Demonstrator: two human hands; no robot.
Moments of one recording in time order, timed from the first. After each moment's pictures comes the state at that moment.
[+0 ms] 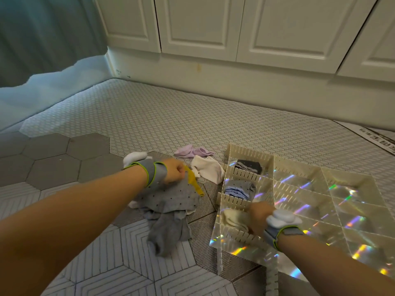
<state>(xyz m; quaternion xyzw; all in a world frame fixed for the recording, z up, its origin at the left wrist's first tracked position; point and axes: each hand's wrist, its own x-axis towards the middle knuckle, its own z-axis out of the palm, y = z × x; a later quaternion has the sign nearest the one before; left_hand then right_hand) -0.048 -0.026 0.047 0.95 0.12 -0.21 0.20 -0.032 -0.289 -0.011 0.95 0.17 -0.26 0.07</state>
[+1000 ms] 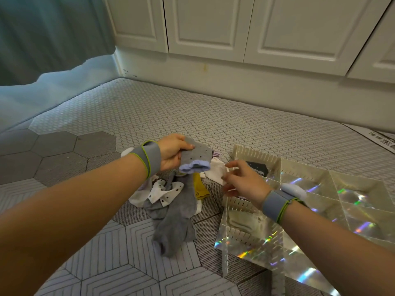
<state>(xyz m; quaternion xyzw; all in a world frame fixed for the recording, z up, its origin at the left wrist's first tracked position) -0.043 -0.030 0.095 0.60 0.21 -0.07 0.77 -0.022 -0.234 0.050 0.77 0.09 -0.28 -0.56</state>
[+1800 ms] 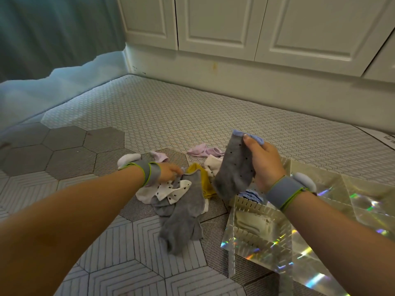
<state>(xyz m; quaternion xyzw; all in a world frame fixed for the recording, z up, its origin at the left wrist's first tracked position) -0.068 0.016 0.038 0.91 0.19 -0.27 0.23 -0.008 -0.212 0.084 0.68 0.03 -0.12 -0.72</state>
